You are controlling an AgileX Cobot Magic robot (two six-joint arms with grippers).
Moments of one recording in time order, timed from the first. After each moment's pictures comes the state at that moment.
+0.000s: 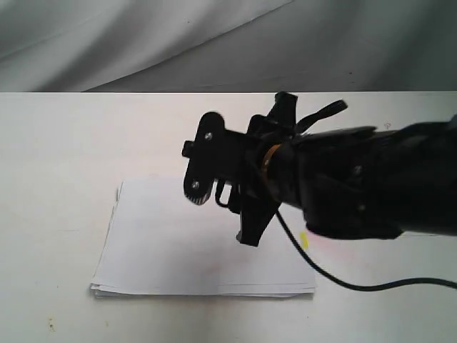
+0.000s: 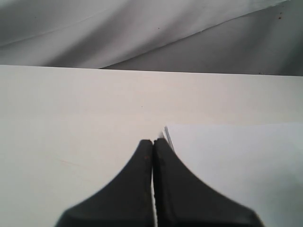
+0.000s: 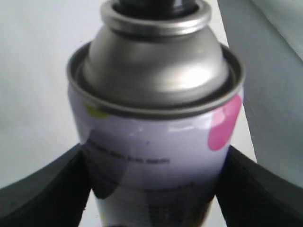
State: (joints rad) left arm 0.01 0.04 0.00 -0.23 0.27 0.11; right arm 0.60 1.63 -0.97 -1.16 0.47 0.43
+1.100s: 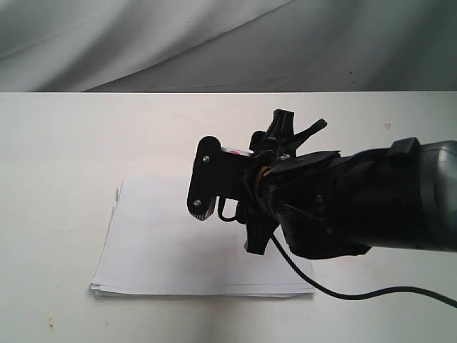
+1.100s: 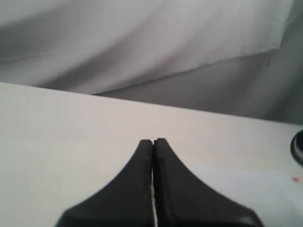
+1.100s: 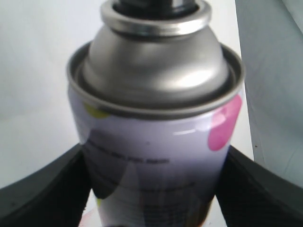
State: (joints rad) left arm 0.01 0.04 0.00 -0.35 0.14 0.11; right arm 0.63 1.73 -0.97 -1.28 0.58 0.53
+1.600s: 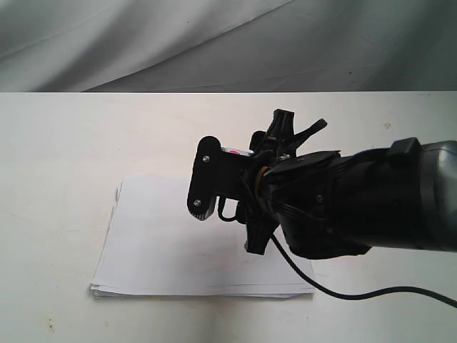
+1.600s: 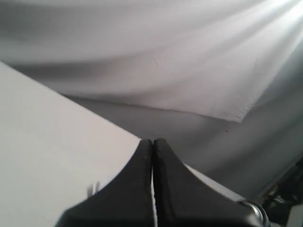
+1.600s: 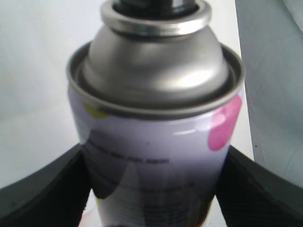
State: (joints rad) left arm 0.01 0.04 0.00 -0.74 0.05 0.08; right arm 0.63 1.73 -0.97 -1.28 0.58 0.53
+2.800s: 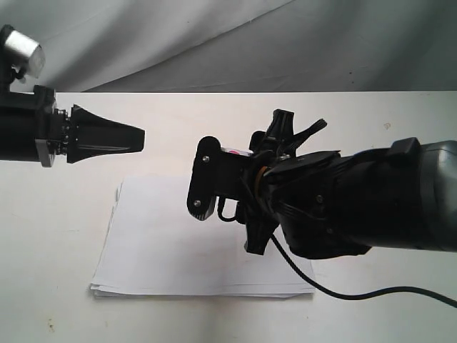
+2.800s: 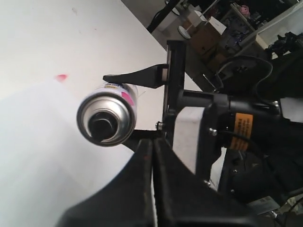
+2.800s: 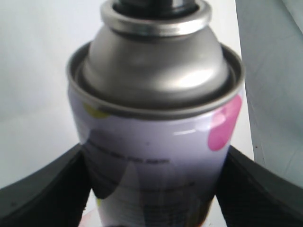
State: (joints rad) left arm 0.13 1.55 -0.85 -1.44 1.21 1.36; right arm 0.63 1.73 -0.97 -1.28 0.58 0.53
